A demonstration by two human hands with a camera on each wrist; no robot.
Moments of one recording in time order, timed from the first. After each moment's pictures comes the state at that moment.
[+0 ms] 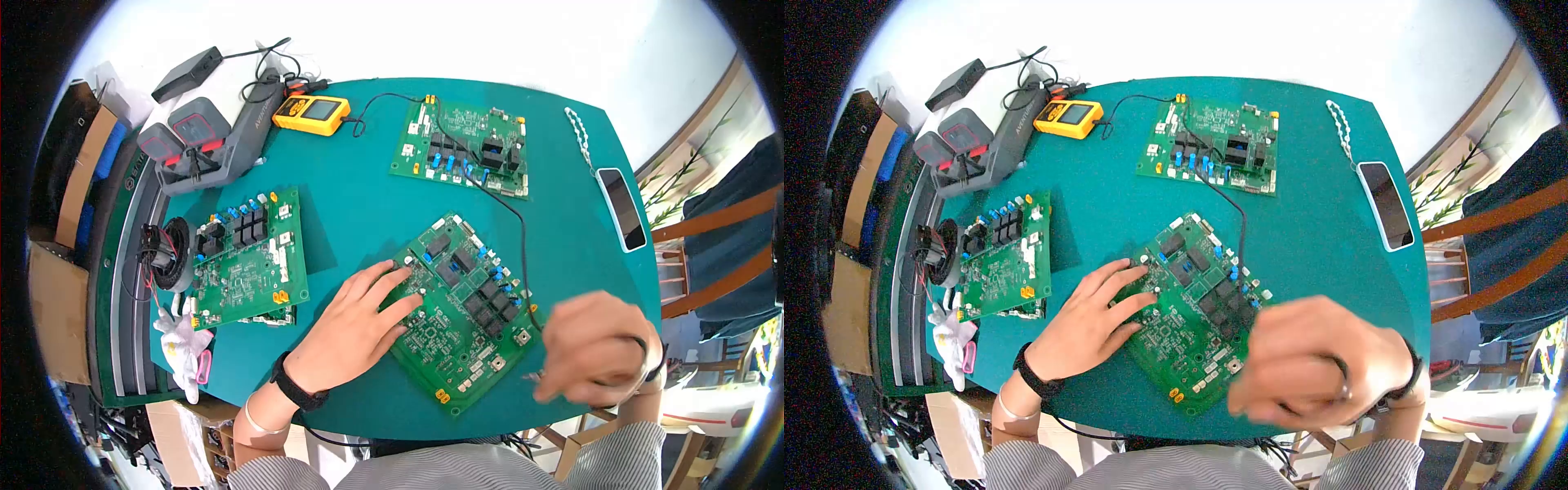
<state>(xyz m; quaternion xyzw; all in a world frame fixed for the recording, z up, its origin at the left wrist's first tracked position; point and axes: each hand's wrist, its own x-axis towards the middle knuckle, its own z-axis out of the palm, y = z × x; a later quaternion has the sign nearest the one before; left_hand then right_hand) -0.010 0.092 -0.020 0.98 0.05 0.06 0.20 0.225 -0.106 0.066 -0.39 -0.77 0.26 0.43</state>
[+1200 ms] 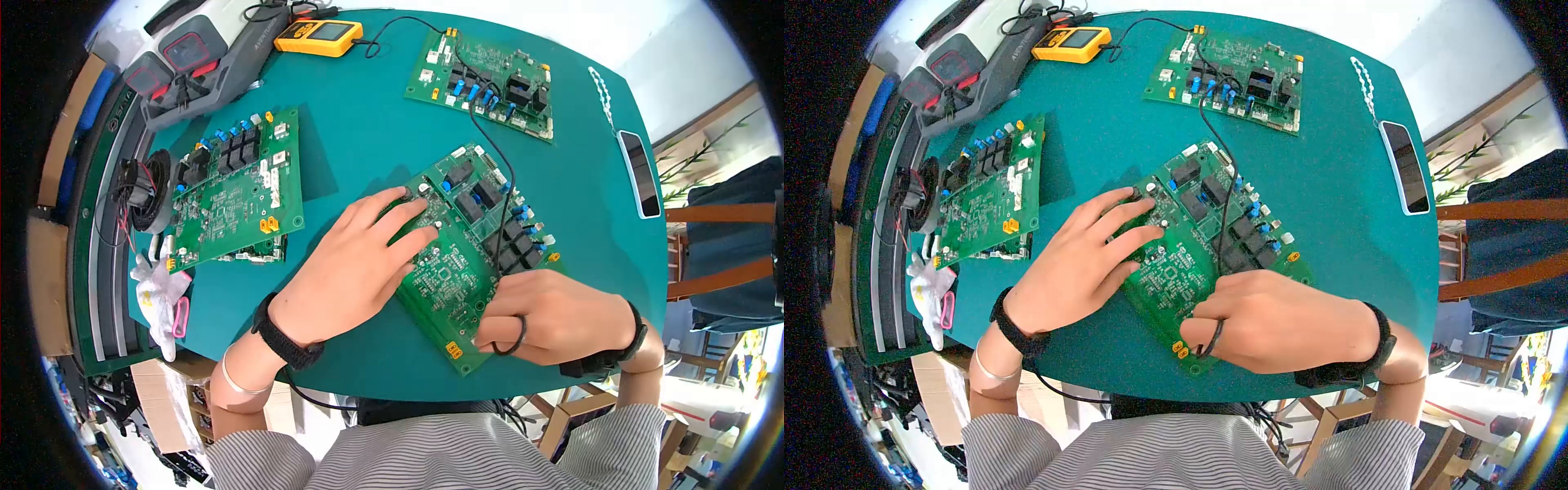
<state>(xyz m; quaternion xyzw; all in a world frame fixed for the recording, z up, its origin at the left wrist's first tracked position) -0.012 0.092 -0.025 0.98 0.04 0.09 0.19 0.189 -0.086 0.007 -0.44 -0.82 0.29 0.23</state>
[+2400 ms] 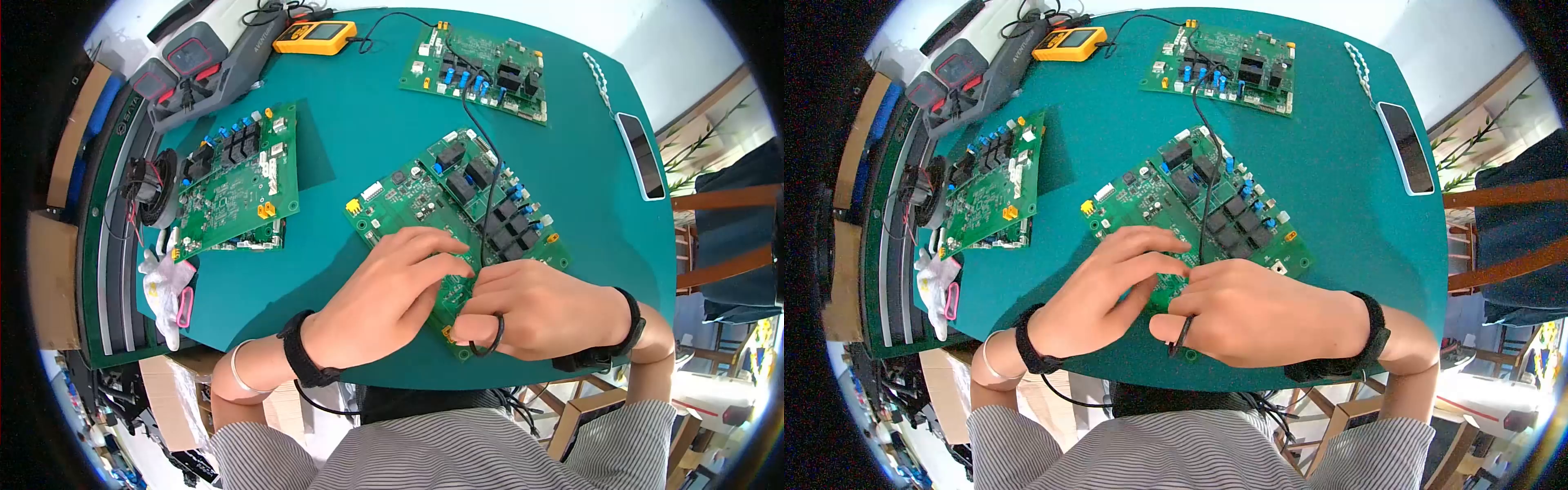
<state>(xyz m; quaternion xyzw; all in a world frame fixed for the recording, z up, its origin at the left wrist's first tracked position) -0.013 0.048 -0.034 0.90 0.02 0.13 0.42 0.172 -0.091 -0.004 -0.42 -0.83 0.21 0.29</state>
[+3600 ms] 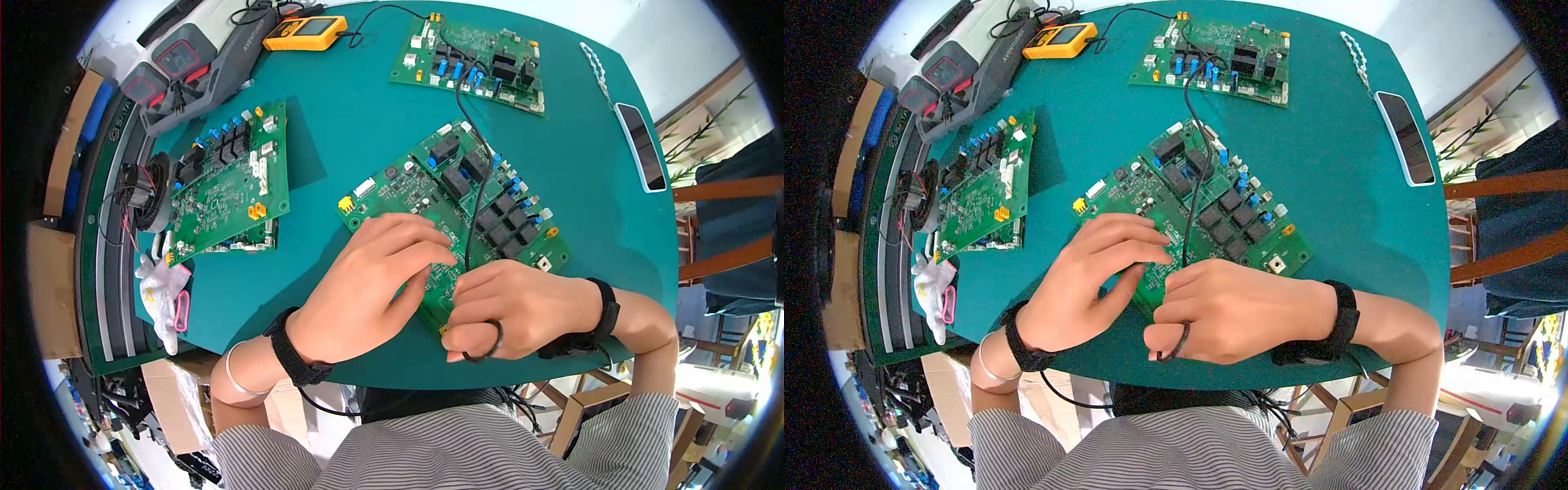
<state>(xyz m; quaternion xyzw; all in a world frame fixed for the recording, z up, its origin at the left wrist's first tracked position) -0.010 0.055 -0.027 0.92 0.03 0.16 0.37 0.168 -0.082 -0.045 -0.32 -0.83 0.19 0.41</state>
